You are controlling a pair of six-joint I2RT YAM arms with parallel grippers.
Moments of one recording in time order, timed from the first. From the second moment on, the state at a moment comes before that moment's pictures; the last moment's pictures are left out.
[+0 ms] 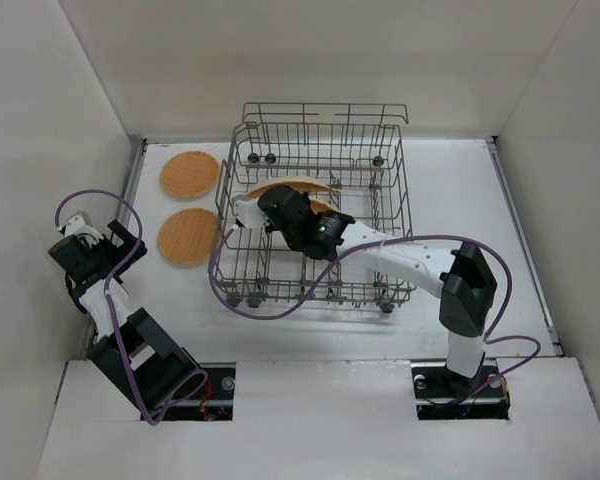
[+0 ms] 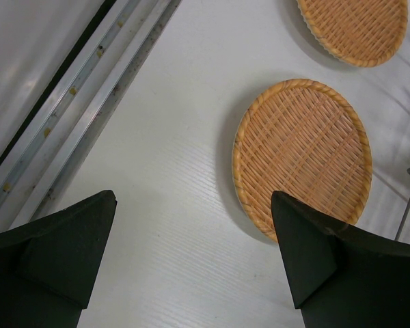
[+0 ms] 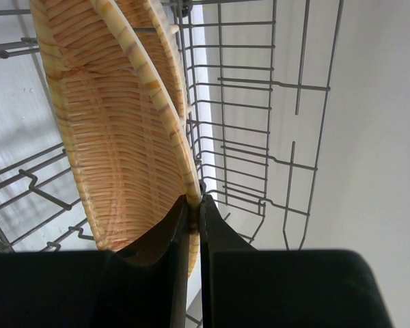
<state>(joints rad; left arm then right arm) 0.77 1.18 0.65 -0.09 0.44 -0.13 1.03 1.87 1.65 -0.34 0.64 -0.98</state>
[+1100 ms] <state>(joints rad) 0.78 1.19 0.65 -0.09 0.45 -0.13 1.04 2.06 1.68 -0.27 0.65 -0.99</state>
